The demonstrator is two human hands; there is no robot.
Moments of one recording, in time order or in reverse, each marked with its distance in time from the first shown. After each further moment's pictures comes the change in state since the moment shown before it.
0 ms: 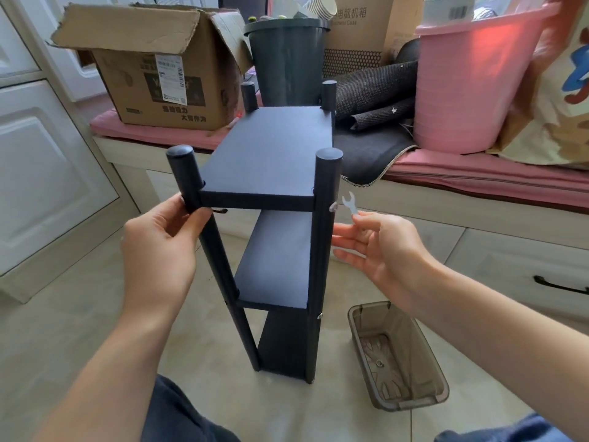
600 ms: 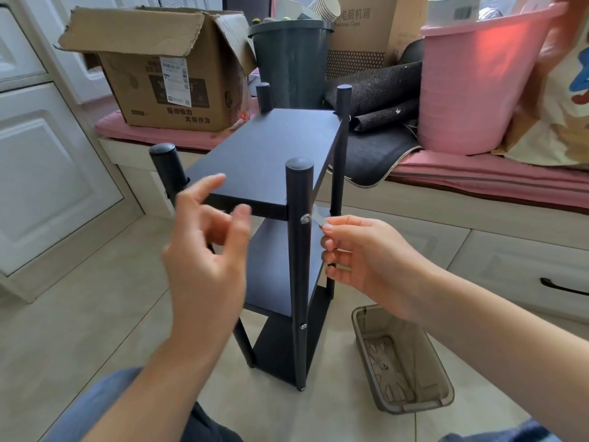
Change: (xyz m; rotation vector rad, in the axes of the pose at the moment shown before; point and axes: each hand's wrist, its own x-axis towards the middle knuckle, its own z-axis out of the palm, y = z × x) left_hand -0.037 0.026 0.028 -0.012 0.087 0.201; right_hand -0.008 0.002 0.013 -0.140 -0.192 0.066
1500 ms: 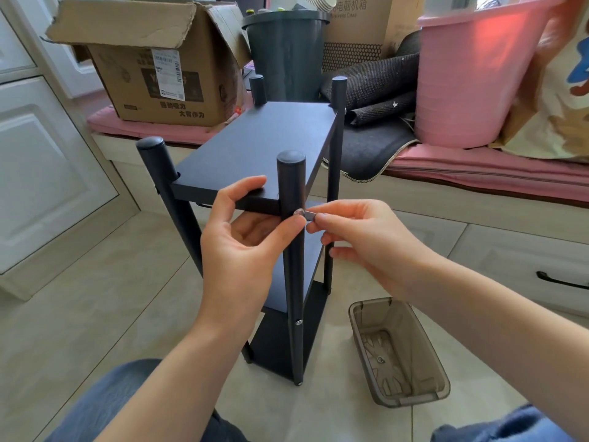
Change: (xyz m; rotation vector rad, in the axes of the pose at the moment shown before) left_hand -0.003 0.017 0.028 -0.518 -0.195 -0.315; right_hand 0.006 -0.008 -0.003 -0.371 0.080 -0.183
